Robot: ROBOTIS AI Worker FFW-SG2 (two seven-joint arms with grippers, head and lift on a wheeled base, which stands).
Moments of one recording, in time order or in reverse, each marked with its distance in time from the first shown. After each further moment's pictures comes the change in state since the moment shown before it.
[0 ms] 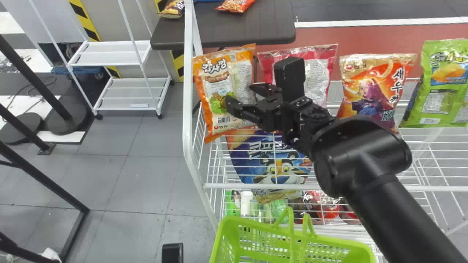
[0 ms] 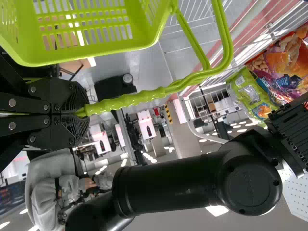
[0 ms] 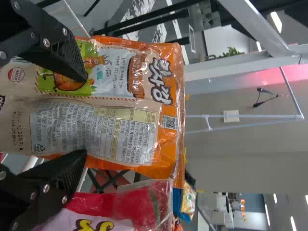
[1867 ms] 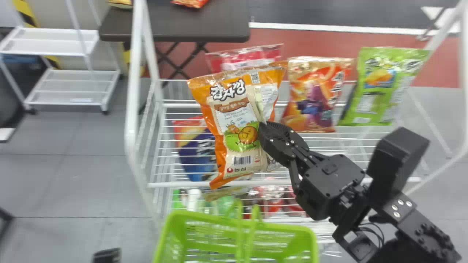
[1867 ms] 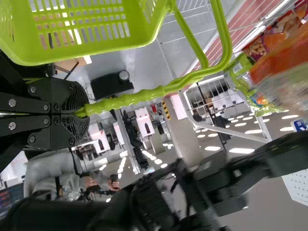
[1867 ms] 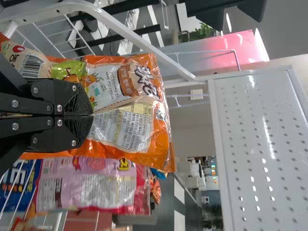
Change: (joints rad) left arm 0.050 -0.028 -0.009 -0.077 -0.019 -0.028 0.013; right arm 0.952 -0.230 -0.334 -1.166 -0.002 0.106 -0.032
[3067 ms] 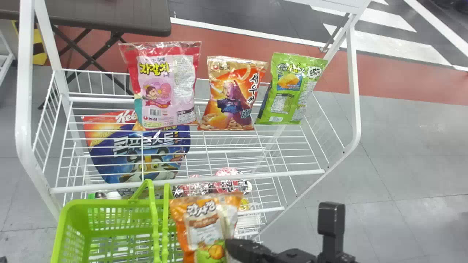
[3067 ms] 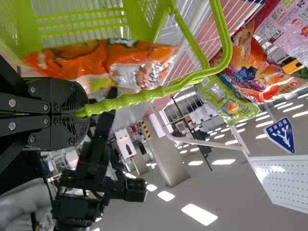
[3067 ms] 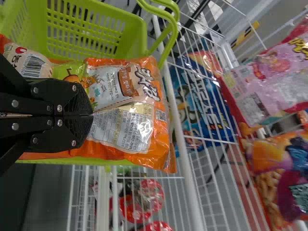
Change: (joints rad) left arm 0.005 -0.063 -0.012 -0.008 -0.052 -0.110 0.072; right arm 0.157 0.193 -0.392 0.055 -0.162 0.641 0.307
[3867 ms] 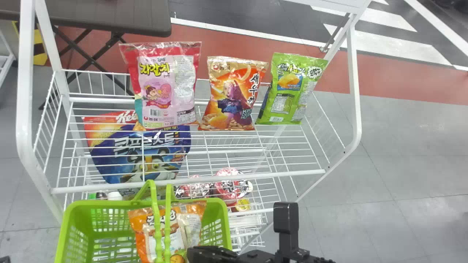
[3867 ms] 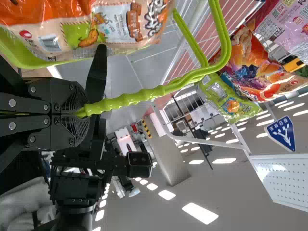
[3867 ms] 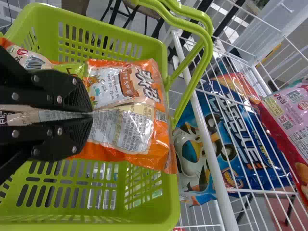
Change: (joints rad) left arm -0.001 0.001 -0.002 -0.002 -0.003 0.002 -0.003; right arm -0.102 -0.004 0.157 0.130 0.026 0.008 -0.019
